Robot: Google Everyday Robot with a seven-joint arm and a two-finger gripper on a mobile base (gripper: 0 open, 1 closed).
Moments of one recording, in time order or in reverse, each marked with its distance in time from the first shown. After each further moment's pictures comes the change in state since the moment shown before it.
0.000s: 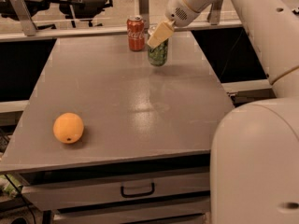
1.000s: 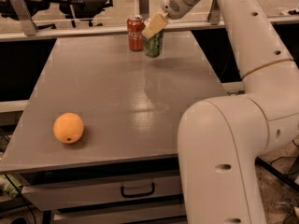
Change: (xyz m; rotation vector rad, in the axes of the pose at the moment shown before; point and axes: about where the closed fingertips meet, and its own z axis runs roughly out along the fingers) arm -0.021 -0.040 0.012 0.039 -0.038 0.059
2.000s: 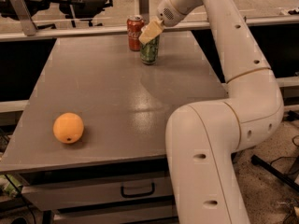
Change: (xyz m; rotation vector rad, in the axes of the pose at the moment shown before) arm 0.011 -0.010 0.036 -0.026 0.004 0.075
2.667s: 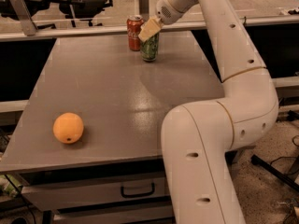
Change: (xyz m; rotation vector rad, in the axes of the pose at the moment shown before) arm -0.007 -0.011 0.003 0.058 0.012 0.014
